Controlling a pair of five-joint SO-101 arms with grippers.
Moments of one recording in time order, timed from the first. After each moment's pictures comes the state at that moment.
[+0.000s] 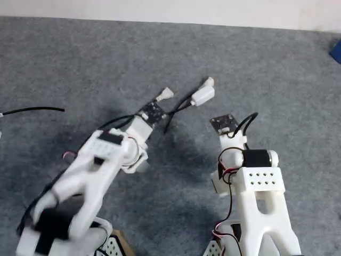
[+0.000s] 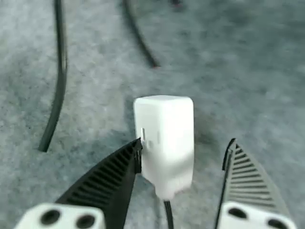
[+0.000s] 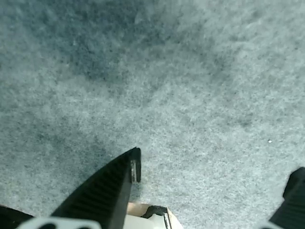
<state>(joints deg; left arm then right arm) 11.8 -12.7 52.1 44.9 -24.6 -8.1 -42.6 54.4 81.1 18.2</state>
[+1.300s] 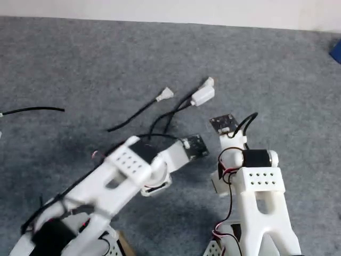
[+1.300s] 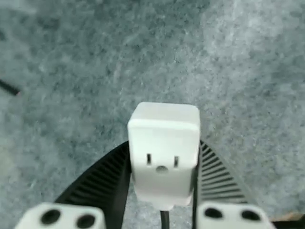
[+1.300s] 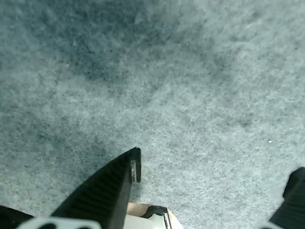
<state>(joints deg) 31.8 -24.4 47.5 68.7 -25.5 -8.1 -42.6 54.4 81.1 18.2</state>
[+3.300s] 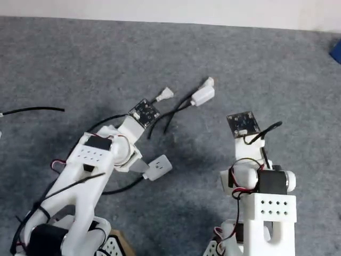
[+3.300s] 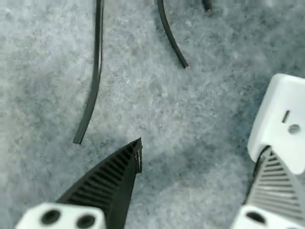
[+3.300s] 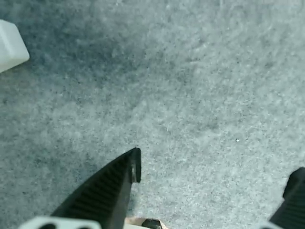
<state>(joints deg) 5.1 -23.7 56.7 42.9 -29.9 -2.9 -59.1 54.0 84.5 17.3</state>
